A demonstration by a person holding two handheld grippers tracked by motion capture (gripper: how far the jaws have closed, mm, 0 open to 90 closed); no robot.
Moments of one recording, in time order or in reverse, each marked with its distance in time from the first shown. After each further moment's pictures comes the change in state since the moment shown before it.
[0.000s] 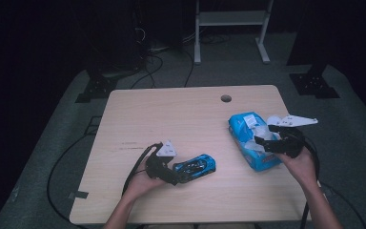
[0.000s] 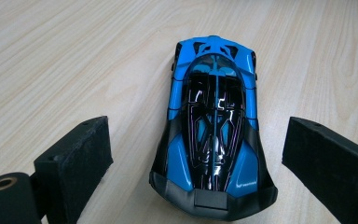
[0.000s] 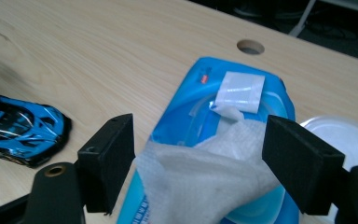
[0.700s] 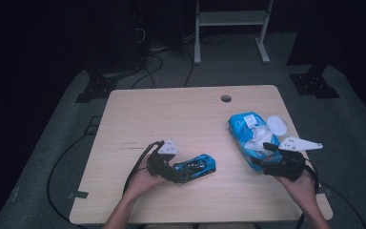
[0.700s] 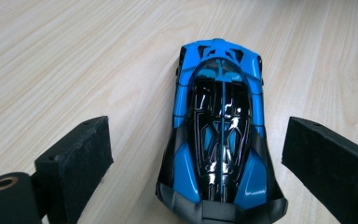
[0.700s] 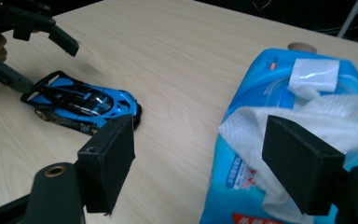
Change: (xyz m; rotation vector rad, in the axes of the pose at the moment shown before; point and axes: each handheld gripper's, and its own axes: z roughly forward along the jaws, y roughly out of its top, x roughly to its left) left arm 0.004 0.005 0.004 0.006 -0.001 0.003; right arm 0.044 -0.036 -0.026 -0.093 0.125 -0.006
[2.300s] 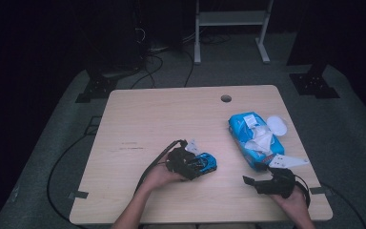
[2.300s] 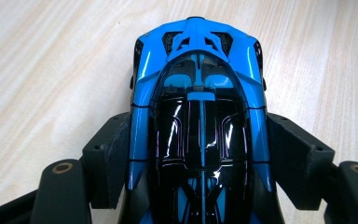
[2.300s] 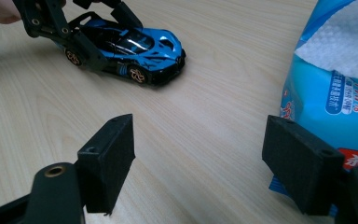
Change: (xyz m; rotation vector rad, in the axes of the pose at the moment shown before) left arm -0.010 0.030 0.055 0.194 -0.071 0.068; right arm 0.022 -0.050 0.019 0.079 0.118 0.044
